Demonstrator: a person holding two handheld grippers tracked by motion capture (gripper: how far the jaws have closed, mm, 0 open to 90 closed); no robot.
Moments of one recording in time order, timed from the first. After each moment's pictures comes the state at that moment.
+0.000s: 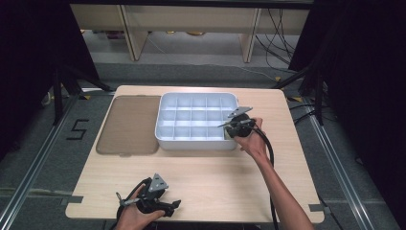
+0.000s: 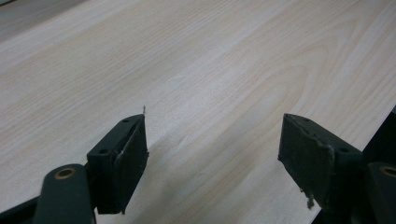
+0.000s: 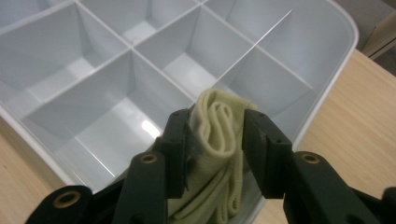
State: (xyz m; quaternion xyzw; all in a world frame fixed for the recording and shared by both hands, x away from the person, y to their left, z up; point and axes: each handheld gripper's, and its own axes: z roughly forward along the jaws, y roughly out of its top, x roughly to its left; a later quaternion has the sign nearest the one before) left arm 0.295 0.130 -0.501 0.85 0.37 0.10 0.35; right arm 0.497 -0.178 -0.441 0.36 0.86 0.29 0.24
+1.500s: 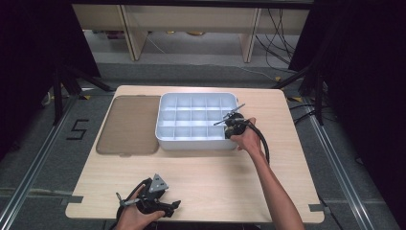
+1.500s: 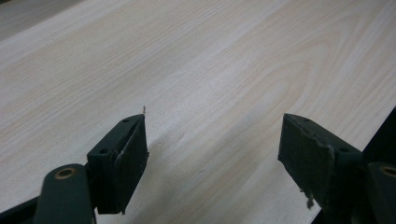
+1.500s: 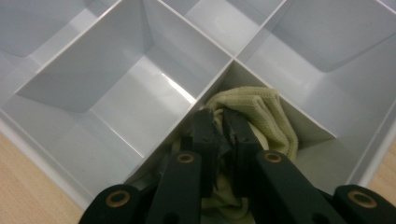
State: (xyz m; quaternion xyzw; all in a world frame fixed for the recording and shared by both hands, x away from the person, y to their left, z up) left arm 0.292 0.128 -0.503 0.85 0.38 0.10 0.35; right arm 0.516 -0.167 -0.457 0.40 0.88 0.22 0.13
